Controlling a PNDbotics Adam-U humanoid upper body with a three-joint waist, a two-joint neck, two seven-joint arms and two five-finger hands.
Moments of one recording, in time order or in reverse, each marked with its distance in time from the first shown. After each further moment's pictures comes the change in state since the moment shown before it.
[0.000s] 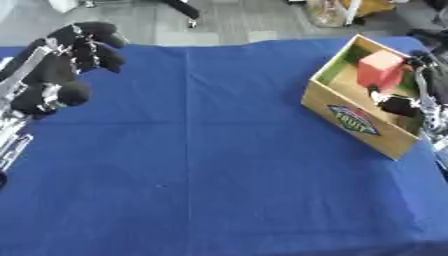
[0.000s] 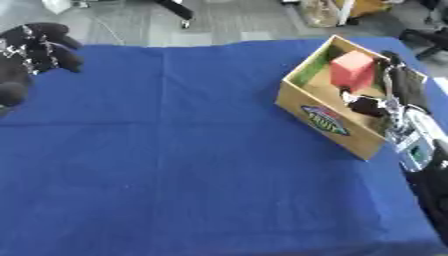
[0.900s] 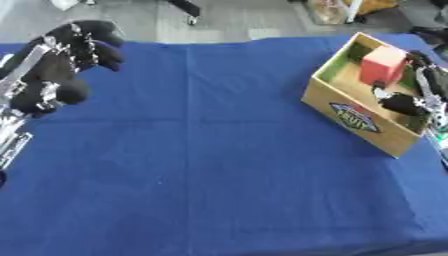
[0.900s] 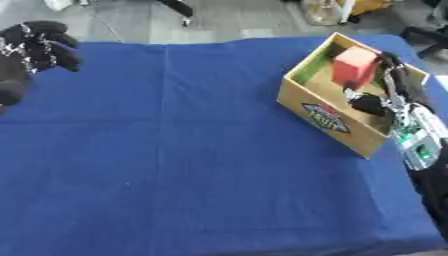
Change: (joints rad) left arm 0.007 0.000 0.006 0.000 0.000 -0.005 -0.008; right arm 0.014 -0.010 -0.021 -0.040 -0.038 -0.037 0.110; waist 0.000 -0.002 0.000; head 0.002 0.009
